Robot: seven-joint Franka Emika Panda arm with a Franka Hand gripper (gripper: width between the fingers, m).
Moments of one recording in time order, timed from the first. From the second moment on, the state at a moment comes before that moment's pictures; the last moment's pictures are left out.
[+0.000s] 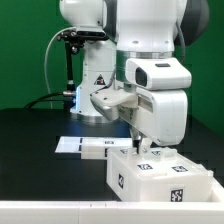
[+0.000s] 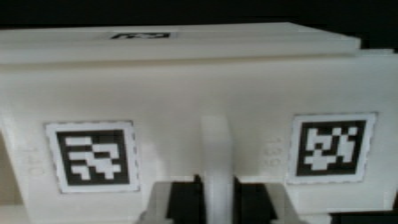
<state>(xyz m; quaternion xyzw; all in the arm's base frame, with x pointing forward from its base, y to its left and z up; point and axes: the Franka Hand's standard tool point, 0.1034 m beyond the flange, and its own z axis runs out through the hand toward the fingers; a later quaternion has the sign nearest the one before) 0.563 0.040 0.064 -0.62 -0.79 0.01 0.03</state>
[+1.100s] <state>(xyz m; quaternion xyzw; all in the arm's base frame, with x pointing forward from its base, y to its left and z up) 0.590 0.050 0.075 -0.66 -0.75 0.03 0.04</state>
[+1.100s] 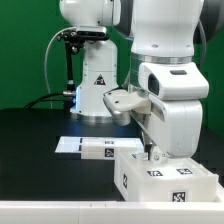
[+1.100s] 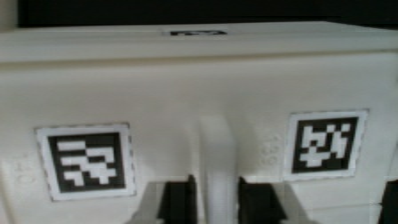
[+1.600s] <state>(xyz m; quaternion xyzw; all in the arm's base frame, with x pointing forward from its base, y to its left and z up) 0.588 0.043 0.108 -0.70 -0.72 0.03 0.02</state>
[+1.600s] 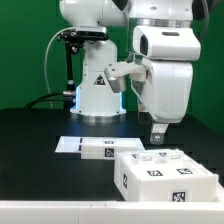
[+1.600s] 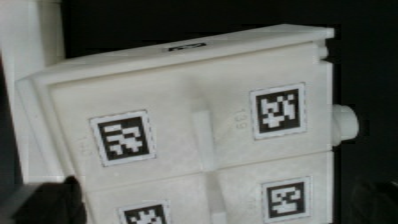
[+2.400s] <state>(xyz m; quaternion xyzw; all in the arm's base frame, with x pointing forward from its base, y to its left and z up) 0.583 0.037 0.107 -0.71 -0.70 0.03 0.02</state>
